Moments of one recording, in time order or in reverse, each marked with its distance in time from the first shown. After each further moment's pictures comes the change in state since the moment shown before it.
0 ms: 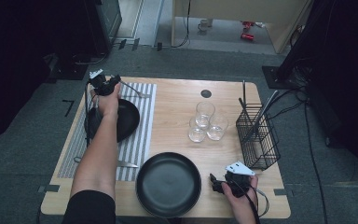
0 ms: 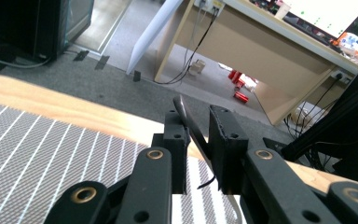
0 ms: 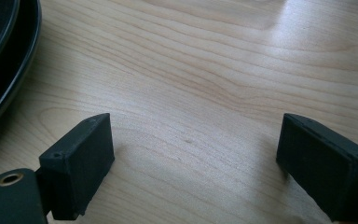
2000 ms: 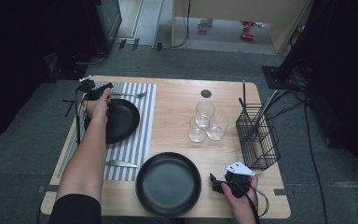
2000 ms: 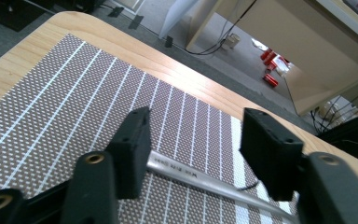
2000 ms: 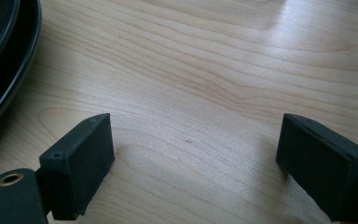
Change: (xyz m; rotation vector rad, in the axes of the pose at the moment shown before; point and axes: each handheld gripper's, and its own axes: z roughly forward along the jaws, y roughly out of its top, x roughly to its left) left arm 0.051 -0.004 0.001 0.133 0.105 -0.089; right arm 0.000 0.000 0.000 -0.001 0.000 -0.002
